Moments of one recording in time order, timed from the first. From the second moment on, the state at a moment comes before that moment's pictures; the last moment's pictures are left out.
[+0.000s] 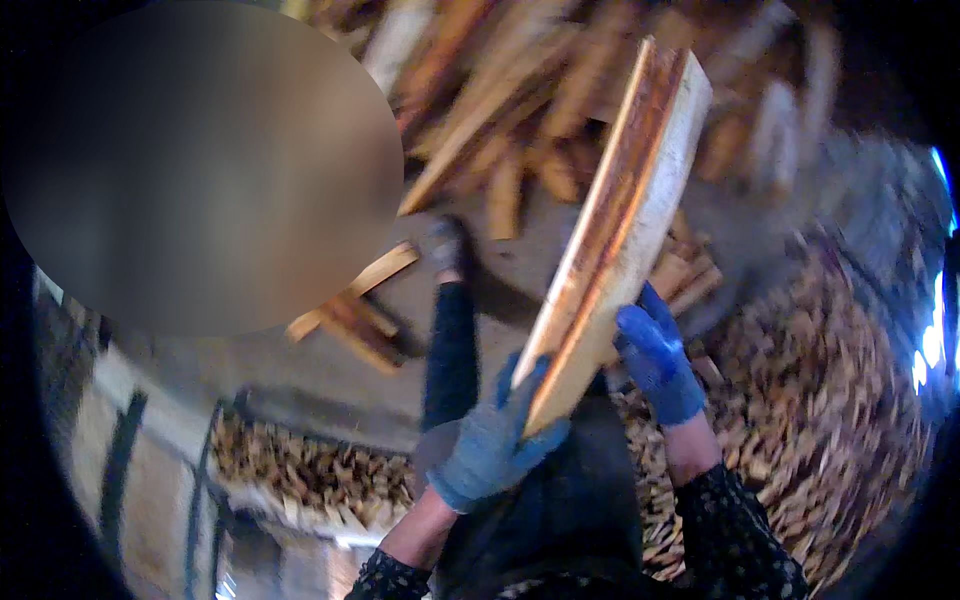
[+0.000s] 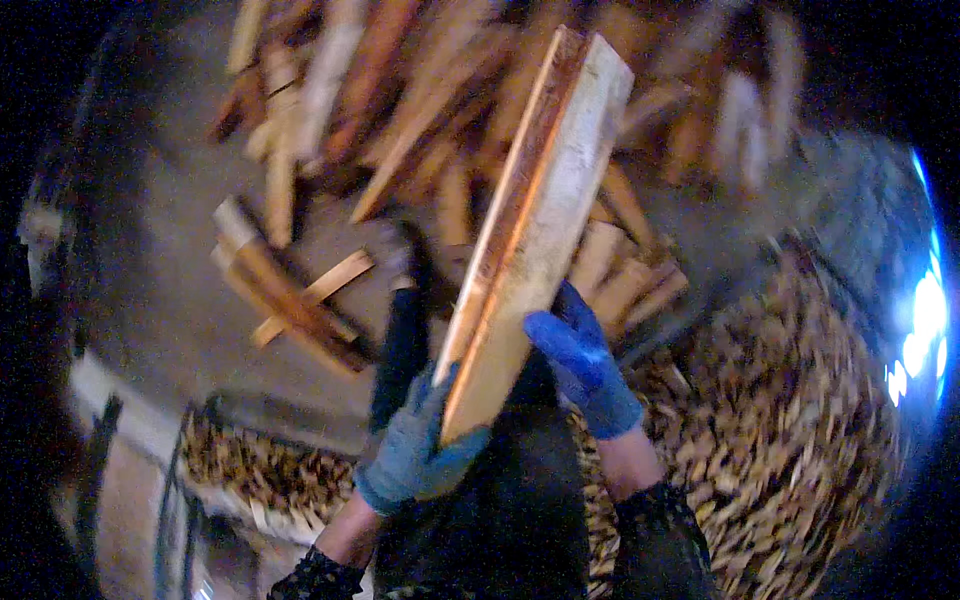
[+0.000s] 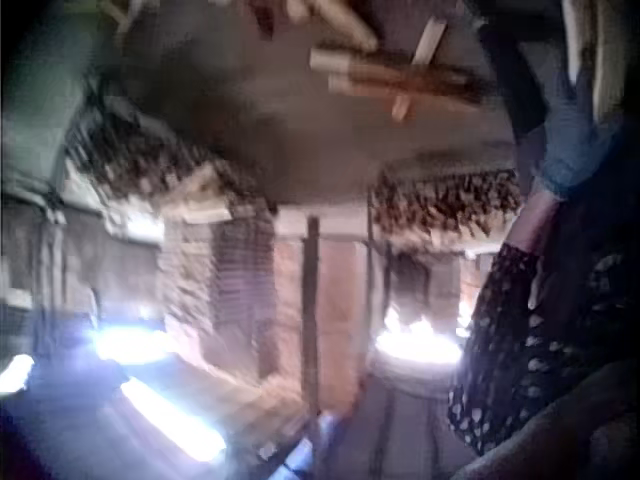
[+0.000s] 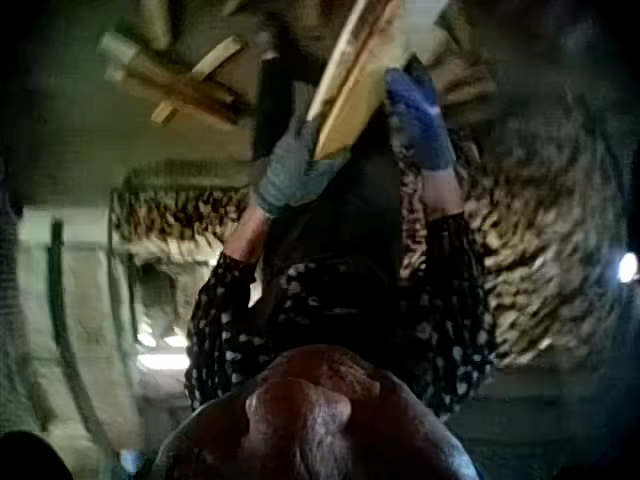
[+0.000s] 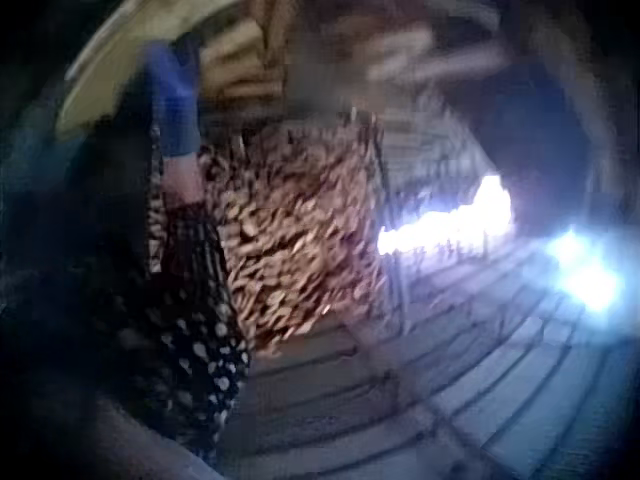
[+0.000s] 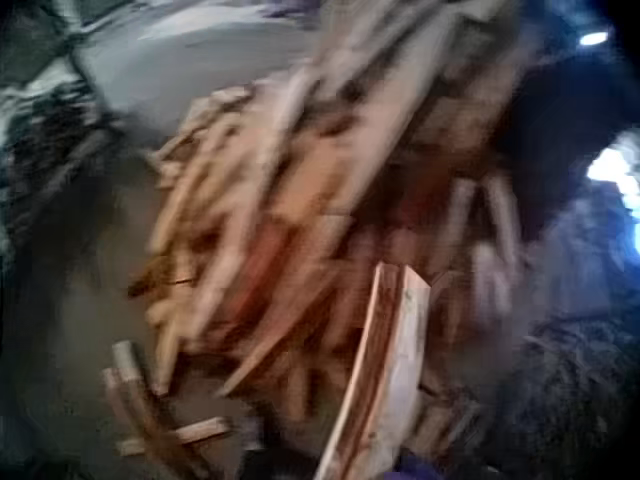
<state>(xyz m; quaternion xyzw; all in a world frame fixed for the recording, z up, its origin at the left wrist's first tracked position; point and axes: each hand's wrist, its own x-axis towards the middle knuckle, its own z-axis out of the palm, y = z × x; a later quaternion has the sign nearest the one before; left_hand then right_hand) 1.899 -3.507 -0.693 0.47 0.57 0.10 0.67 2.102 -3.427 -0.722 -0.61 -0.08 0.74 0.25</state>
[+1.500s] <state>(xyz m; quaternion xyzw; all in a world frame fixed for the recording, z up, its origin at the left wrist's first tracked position) 2.231 -3.618 -1.061 0.21 0.54 0.13 0.80 2.391 -3.819 -1.064 -0.87 -0.03 0.38 0.32</state>
